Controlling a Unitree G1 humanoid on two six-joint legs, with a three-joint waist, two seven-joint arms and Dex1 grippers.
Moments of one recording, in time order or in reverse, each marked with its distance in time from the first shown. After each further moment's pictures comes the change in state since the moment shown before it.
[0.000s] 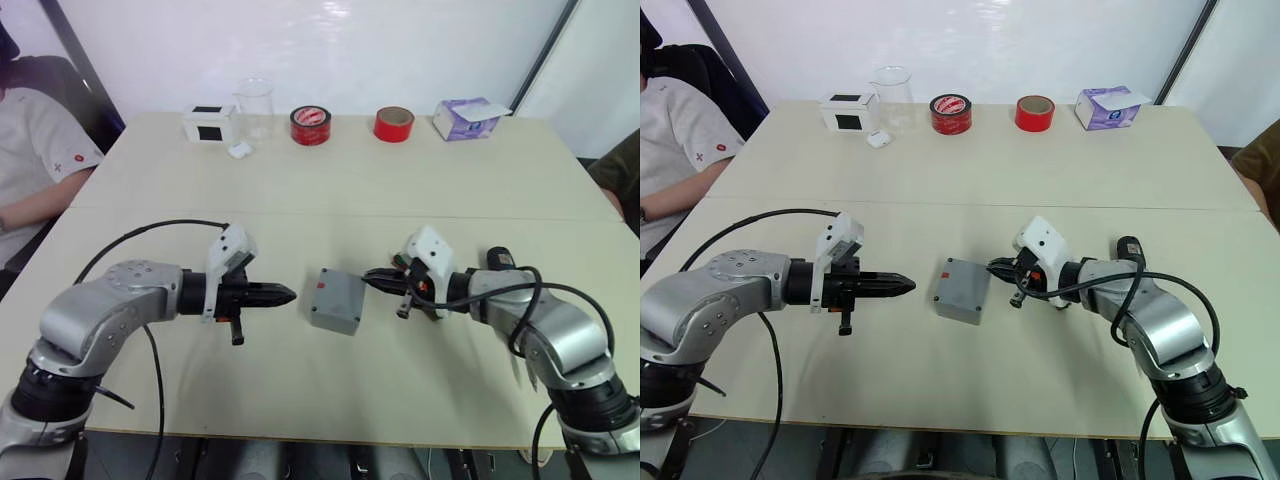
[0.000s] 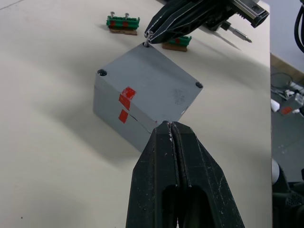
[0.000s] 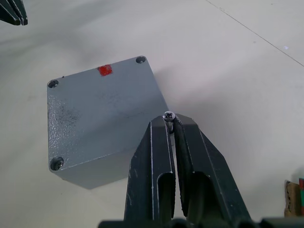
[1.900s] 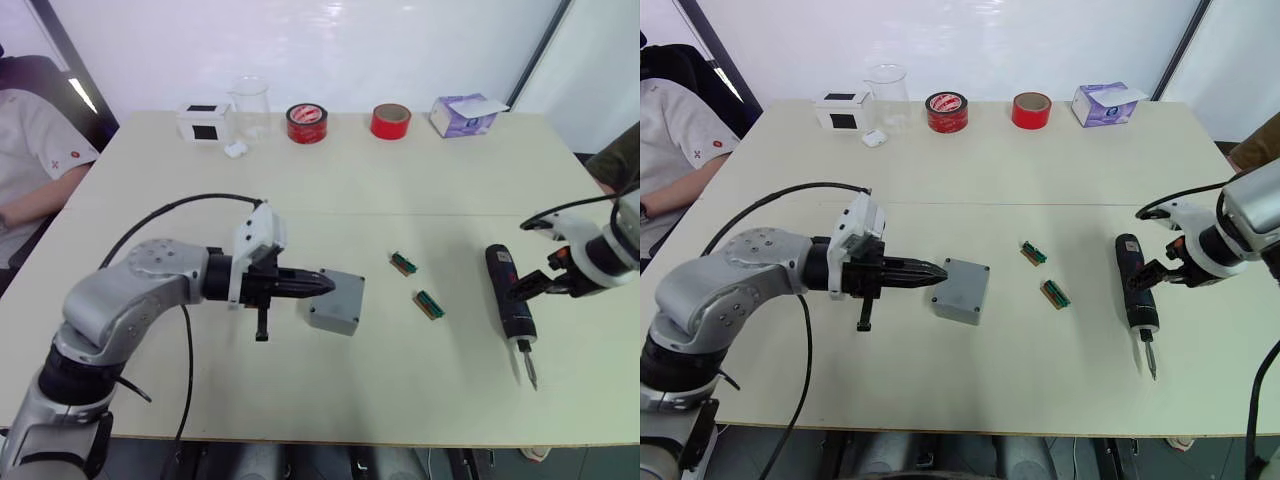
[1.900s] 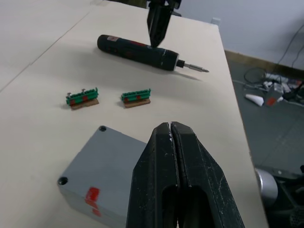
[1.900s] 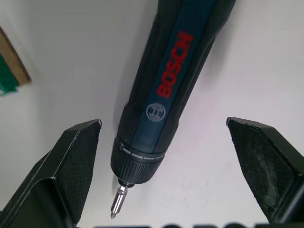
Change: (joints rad) left arm -0.115 -0.079 -0.063 -0.074 -0.023 -0.103 -0.011; right arm -0.655 -0.569 0.539 0.720 0.057 0.763 0.238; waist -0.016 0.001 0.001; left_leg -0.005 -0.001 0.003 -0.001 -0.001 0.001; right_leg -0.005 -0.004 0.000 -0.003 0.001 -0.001
